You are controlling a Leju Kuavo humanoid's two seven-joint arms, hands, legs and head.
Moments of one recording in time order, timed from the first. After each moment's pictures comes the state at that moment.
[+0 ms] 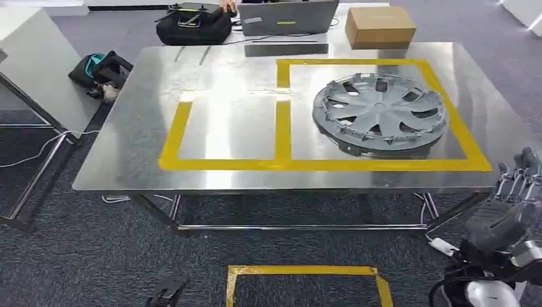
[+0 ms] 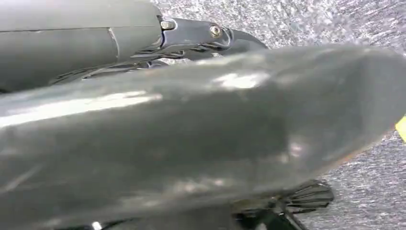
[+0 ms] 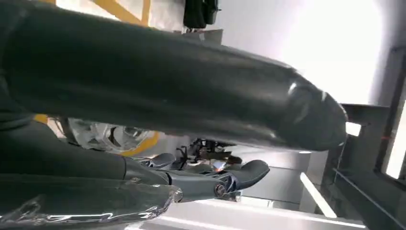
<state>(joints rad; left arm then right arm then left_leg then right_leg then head) -0.12 -0.11 0.15 -0.21 -0.37 0.18 -0.06 0.11 -0.08 0.13 -1.88 0.06 -0.35 -0.52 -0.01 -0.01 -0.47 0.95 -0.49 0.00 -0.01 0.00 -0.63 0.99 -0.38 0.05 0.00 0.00</state>
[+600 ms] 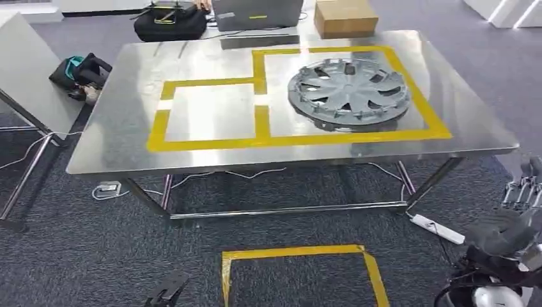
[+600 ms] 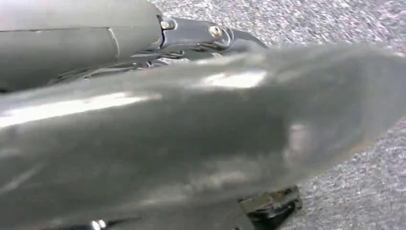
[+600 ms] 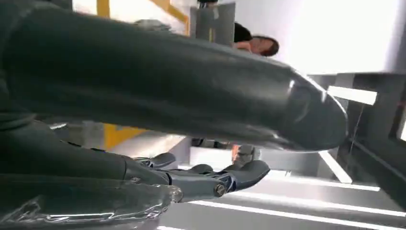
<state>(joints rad) -0.10 -0.11 0.16 -0.21 -0.38 0.18 -0.07 0.15 -0.07 0.08 -1.87 0.02 -0.34 -0.52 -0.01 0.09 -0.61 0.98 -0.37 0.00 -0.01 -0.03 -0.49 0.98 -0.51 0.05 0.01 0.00</state>
